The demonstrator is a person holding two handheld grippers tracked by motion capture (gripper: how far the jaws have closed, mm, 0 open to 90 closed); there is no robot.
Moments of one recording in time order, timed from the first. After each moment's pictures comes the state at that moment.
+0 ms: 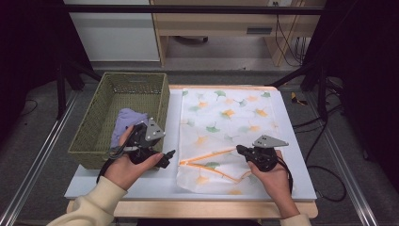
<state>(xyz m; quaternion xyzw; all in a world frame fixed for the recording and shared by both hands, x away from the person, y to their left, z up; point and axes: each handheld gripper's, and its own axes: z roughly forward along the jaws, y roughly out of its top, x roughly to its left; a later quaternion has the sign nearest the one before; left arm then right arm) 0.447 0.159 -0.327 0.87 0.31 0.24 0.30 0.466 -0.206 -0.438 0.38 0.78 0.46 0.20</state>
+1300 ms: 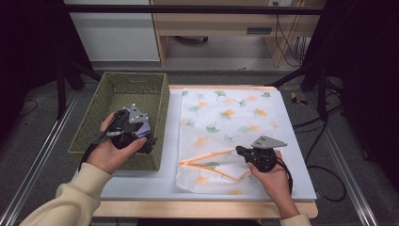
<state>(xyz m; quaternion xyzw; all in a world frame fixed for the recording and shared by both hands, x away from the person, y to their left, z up) 0.474 0.196 -0.306 0.86 0.35 0.26 0.26 0.466 -0.204 -0.440 0.38 0.78 0.45 0.20</state>
